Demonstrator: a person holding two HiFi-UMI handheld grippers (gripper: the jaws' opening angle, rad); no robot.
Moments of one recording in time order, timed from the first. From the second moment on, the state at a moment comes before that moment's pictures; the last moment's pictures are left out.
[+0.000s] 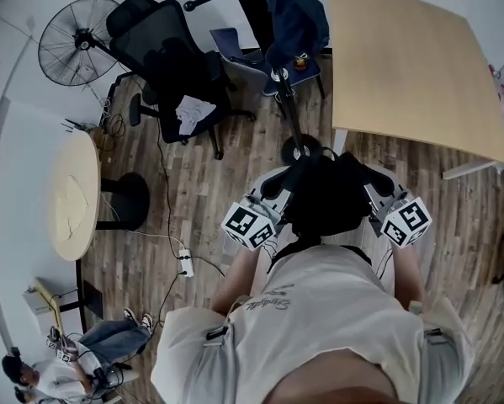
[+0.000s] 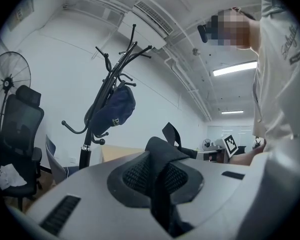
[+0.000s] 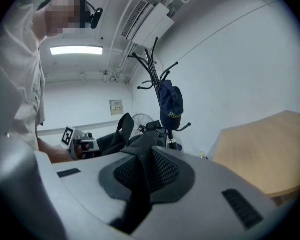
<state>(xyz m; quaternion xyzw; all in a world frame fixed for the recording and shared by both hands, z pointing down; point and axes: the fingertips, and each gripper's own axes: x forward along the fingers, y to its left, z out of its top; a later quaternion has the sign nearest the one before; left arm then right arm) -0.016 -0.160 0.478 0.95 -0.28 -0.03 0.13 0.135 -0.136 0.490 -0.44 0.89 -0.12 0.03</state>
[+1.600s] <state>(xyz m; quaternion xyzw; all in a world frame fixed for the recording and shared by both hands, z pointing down) -0.085 -0.367 0.561 0.89 -0.40 -0.02 0.21 0.078 -0.368 0.578 -0.34 0.92 -0.16 -0.07</state>
